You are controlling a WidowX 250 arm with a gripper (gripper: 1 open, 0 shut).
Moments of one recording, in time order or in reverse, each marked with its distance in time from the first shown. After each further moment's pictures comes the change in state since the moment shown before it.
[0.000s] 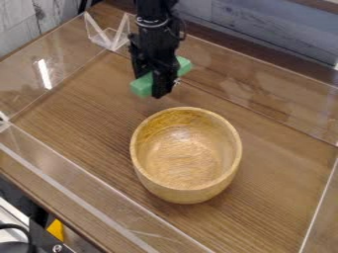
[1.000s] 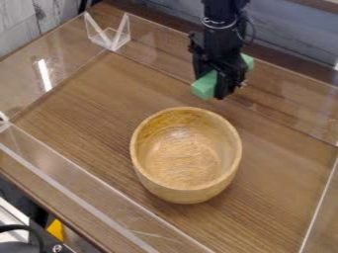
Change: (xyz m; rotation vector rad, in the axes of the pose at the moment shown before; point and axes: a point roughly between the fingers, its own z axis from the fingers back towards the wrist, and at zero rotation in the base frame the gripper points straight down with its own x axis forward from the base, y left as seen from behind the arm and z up) arm 0.055 -0.068 0.002 -0.012 -0.074 -0.033
